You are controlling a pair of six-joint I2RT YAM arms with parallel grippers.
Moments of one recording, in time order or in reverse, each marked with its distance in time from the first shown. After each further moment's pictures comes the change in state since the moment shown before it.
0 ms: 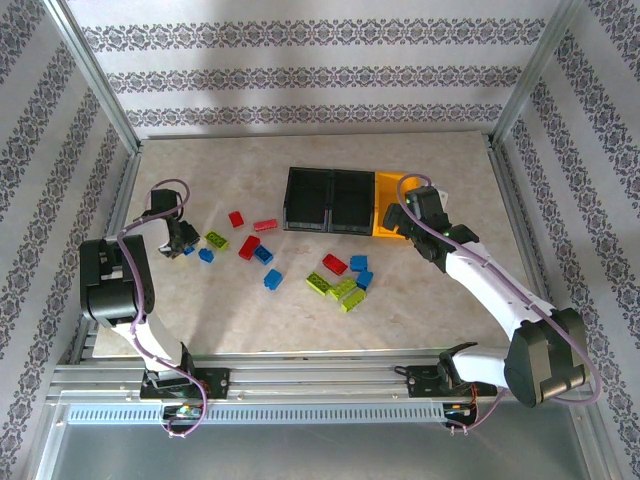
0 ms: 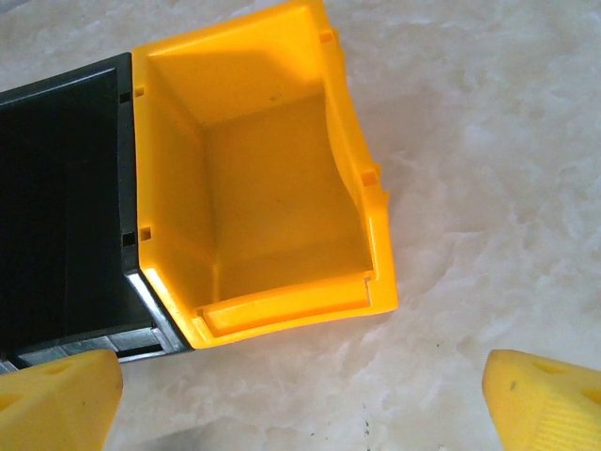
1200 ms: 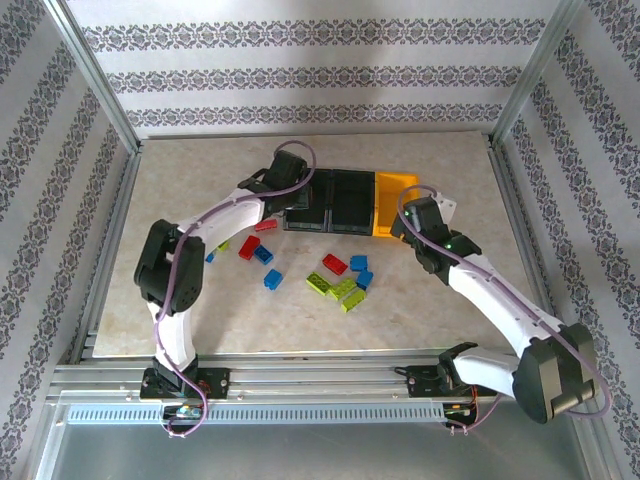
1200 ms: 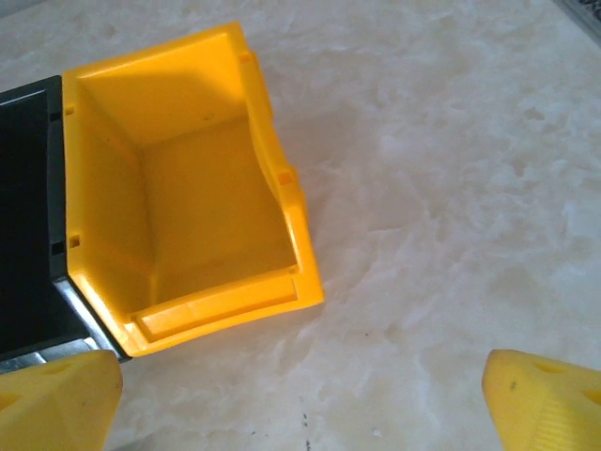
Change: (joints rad) left arm -0.697 0.218 0.570 -0.048 -0.068 0.079; right arm 0.046 -0.097 -0.073 -0.038 0.179 0.047
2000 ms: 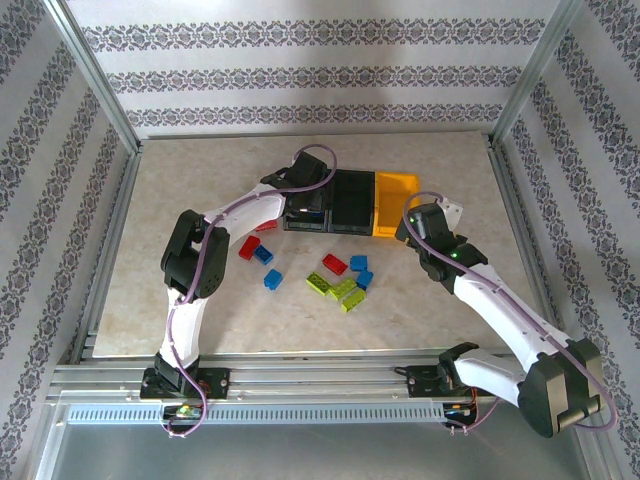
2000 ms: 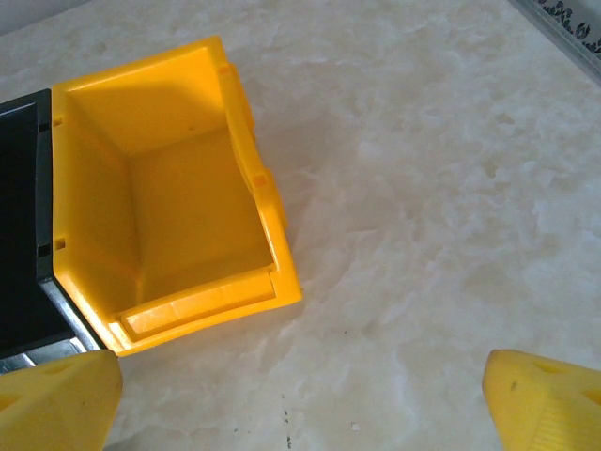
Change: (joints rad) left arm -0.043 0.162 0.163 -0.094 -0.056 0.055; right arm -0.001 -0.065 -0.038 -0.003 0.023 -0.001
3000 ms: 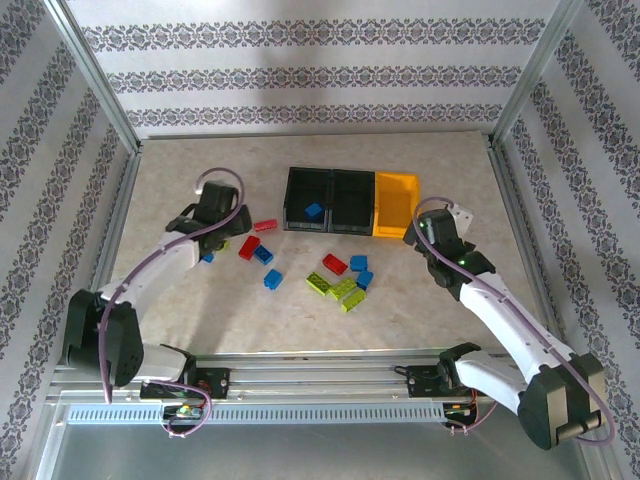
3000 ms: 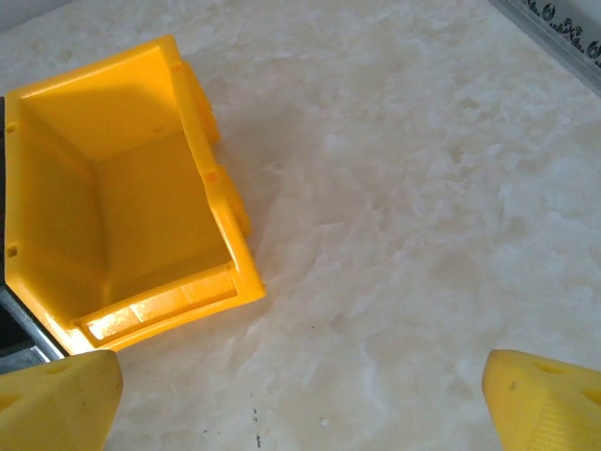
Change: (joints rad) left arm 0.275 -0.750 -0.739 0.051 -0.083 -0.110; right arm -0.061 -0.069 -0.060 0.005 -0.021 0.007
